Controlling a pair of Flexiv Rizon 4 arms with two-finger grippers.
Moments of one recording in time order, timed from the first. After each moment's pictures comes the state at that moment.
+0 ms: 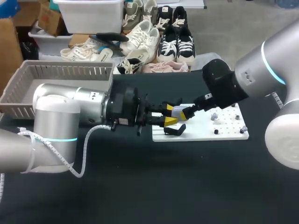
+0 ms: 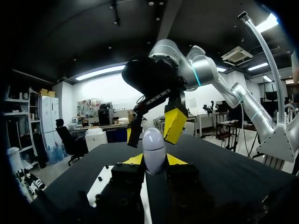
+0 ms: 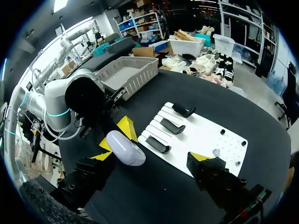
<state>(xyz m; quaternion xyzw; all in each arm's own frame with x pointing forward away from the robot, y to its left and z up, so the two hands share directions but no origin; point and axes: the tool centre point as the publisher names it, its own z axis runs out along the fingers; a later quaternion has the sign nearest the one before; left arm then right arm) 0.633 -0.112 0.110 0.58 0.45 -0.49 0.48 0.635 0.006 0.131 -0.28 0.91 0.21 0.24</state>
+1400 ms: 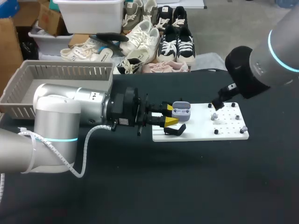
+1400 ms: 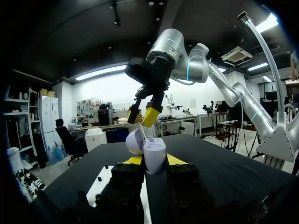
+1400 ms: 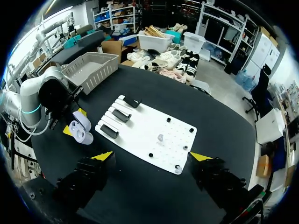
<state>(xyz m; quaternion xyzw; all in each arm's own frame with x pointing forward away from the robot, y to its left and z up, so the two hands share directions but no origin) 0.633 -0.113 0.109 0.58 0.45 -0.49 0.48 0.649 -0.092 0.151 -0.23 0.94 0.03 0.24</state>
